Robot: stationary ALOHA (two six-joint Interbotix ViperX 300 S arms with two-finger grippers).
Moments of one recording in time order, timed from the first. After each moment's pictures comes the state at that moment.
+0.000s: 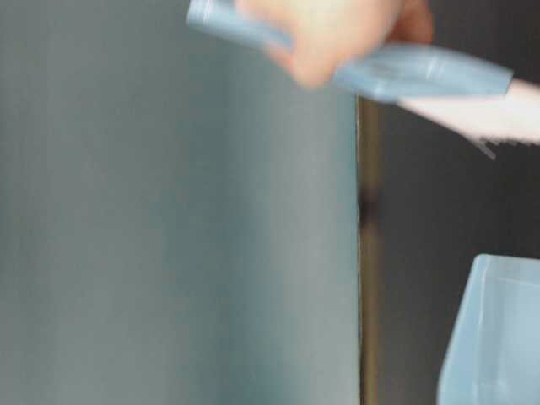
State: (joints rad) left arm -0.01 -0.23 1.19 0.04 -0.22 -0.15; right arm 0.18 -1.50 1.33 -0.01 0.54 0.40
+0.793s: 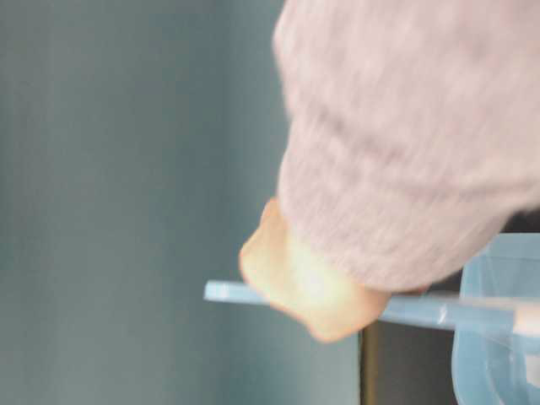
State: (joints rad) left arm 0.02 -0.05 1.17 0.04 -0.33 -0.14; right arm 0.18 -1.50 1.33 -0.01 0.54 0.40
